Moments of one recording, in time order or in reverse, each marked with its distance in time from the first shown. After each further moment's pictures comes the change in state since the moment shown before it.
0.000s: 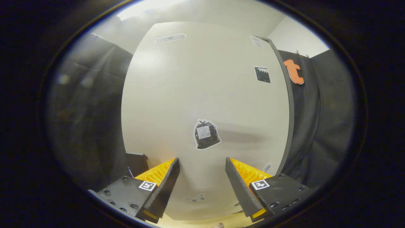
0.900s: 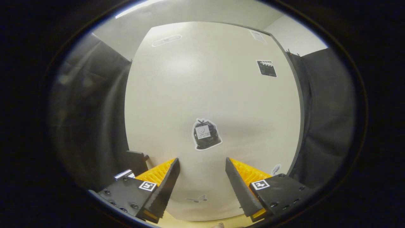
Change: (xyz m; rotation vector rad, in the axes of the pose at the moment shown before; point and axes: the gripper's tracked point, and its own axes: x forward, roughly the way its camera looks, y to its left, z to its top) arm 0.003 0.003 -0.001 0.006 -0.004 -0.154
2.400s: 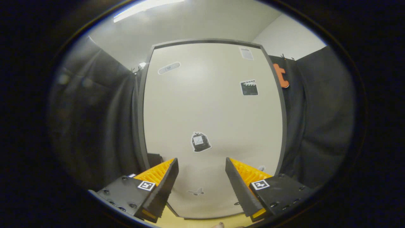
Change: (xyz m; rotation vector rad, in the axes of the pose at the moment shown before) arm -0.081 -0.019 0.043 0.040 -0.073 0.018
